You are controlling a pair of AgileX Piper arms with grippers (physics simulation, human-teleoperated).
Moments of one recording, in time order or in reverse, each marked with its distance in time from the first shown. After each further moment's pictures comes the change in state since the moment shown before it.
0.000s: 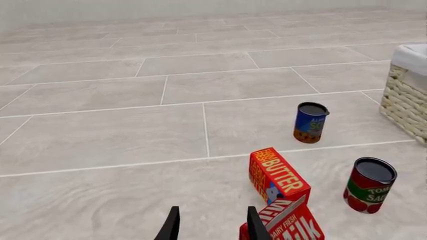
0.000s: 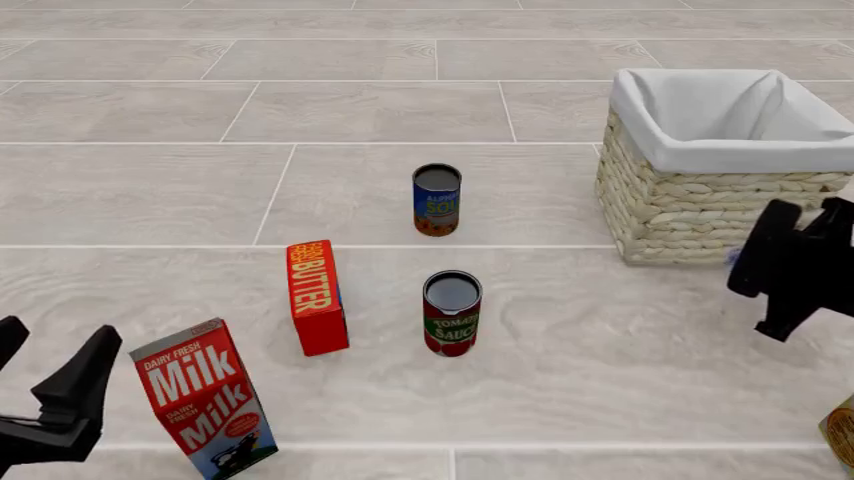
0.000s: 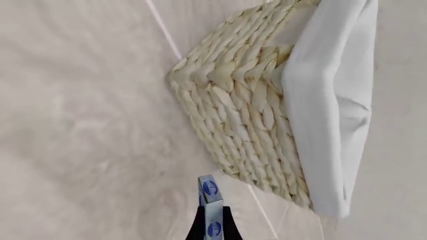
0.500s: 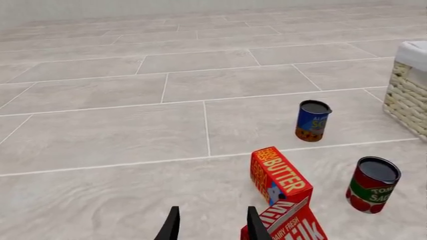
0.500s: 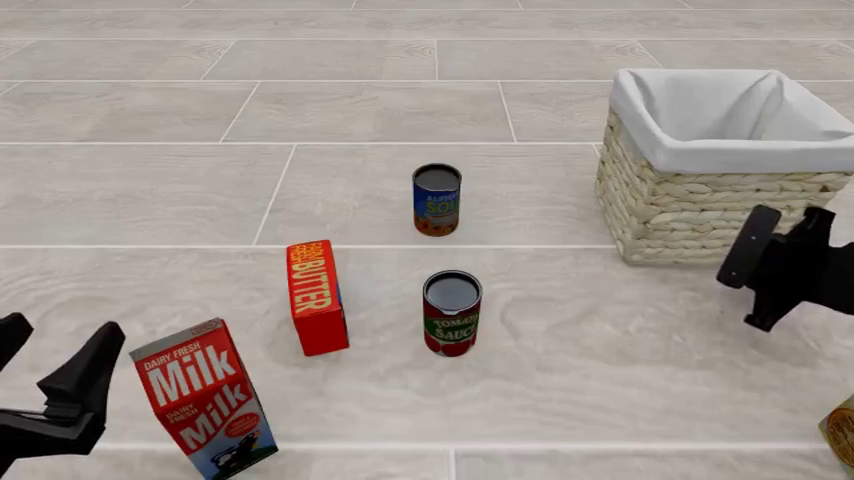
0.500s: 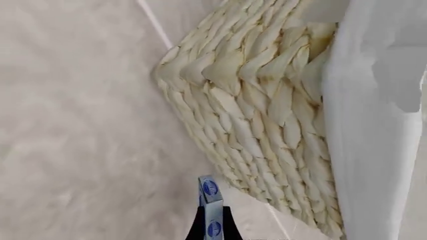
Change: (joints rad) left arm 0.004 0.055 0.000 -0.042 0.004; right arm -0.063 0.296 -0.123 -0.131 0.002
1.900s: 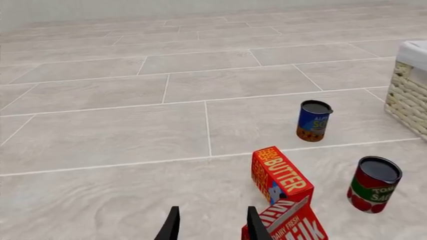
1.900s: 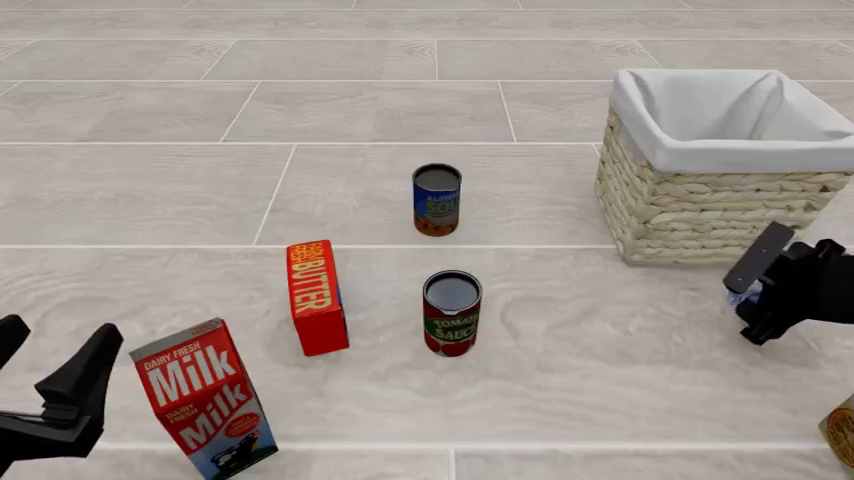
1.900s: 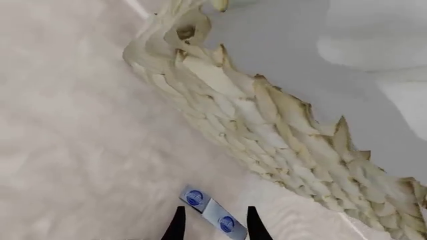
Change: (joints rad) left arm 0.005 -0.022 0.000 0.019 0.004; right arm -0.077 0.167 -0.062 0.004 0.197
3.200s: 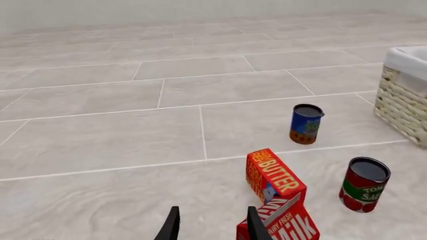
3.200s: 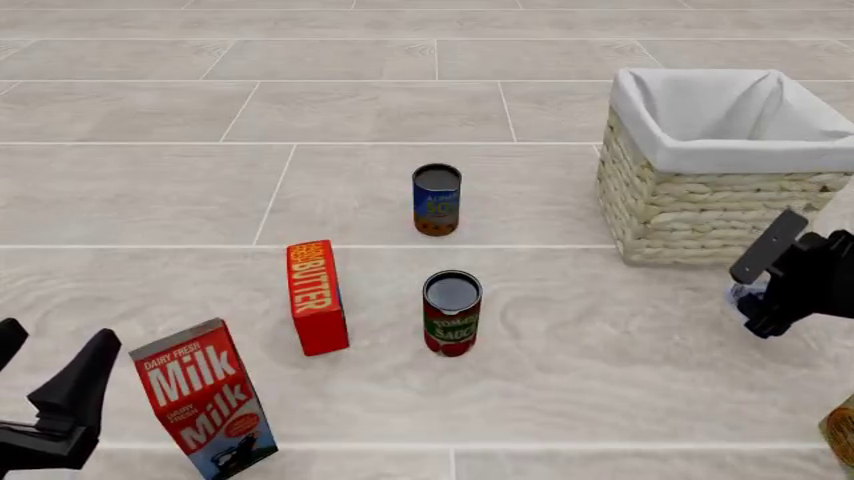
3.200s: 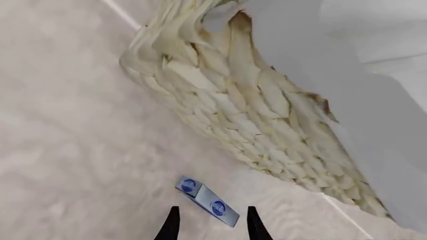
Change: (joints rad) left arm -0.024 -0.080 0.000 0.054 -0.007; right arm 0.015 -0.108 0.040 0.036 0.018
